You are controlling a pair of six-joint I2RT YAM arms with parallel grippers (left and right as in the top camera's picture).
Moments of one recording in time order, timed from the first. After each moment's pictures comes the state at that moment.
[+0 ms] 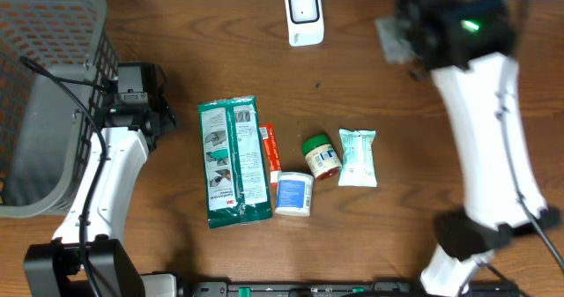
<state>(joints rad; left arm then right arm) 0.05 1.50 1.06 -0.71 -0.32 -0.44 0.38 1.93 2.40 -1.41 0.44 -0.05</state>
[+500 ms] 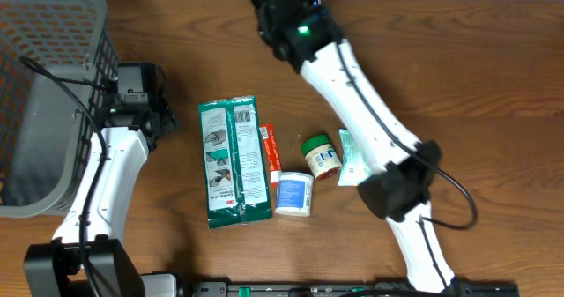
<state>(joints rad) 0.05 1.50 1.06 -0.71 -0.32 -0.44 0.63 2.36 2.53 -0.73 0.87 -0.83</state>
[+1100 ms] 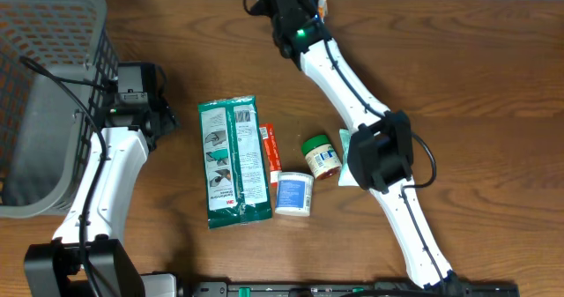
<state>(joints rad) 0.05 1.50 1.06 -0.71 -0.32 -0.44 0.51 2.65 2.53 -0.54 0.65 -0.99</state>
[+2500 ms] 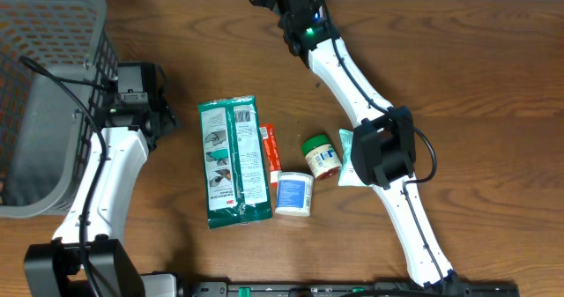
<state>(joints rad) 0.05 1.50 1.06 -0.71 -0.32 -0.44 0.47 2.68 2.53 -0.44 0.46 -0.81</state>
